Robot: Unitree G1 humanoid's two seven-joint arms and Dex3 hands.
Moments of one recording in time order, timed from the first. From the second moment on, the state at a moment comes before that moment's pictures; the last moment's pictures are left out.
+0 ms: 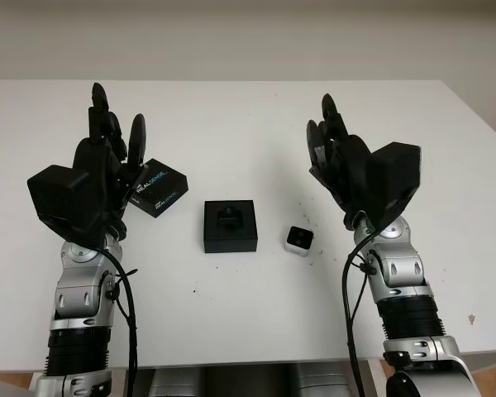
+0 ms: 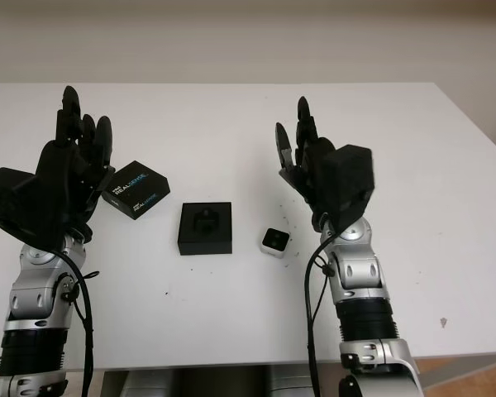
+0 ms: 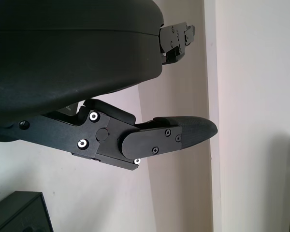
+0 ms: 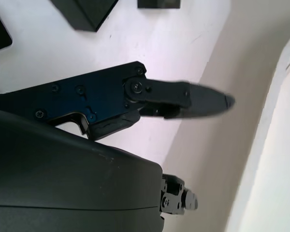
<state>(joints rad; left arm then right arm) -0.36 0.18 0.21 0.05 -0.10 0.08 0.00 -0.49 -0.20 -0.01 0.15 -0.11 0.17 0.10</state>
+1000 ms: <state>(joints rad) -0.35 0.17 0.18 0.03 -0.08 0.10 -0.02 -0.25 -0.48 0.28 -0.57 -1.13 0.54 0.57</state>
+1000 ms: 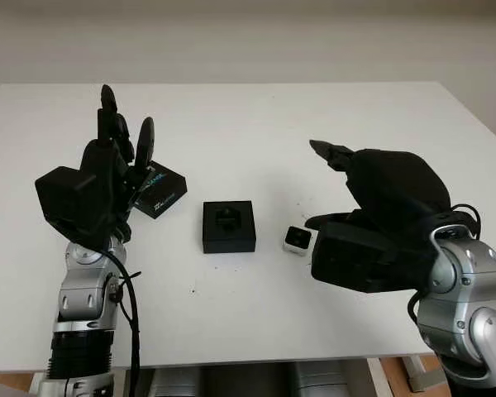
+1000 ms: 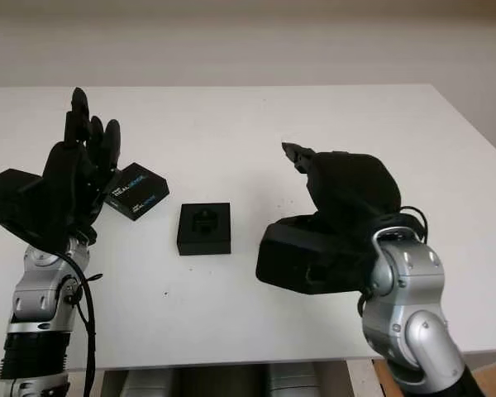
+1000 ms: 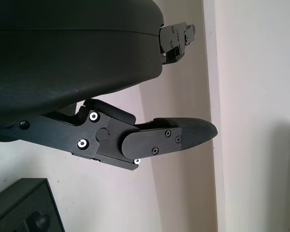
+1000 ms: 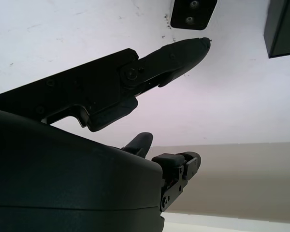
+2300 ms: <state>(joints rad) -0.35 0.19 0.18 0.05 -0.09 0.12 -0.03 -0.12 -0.33 0.31 -0.41 -1.35 0.39 0.61</state>
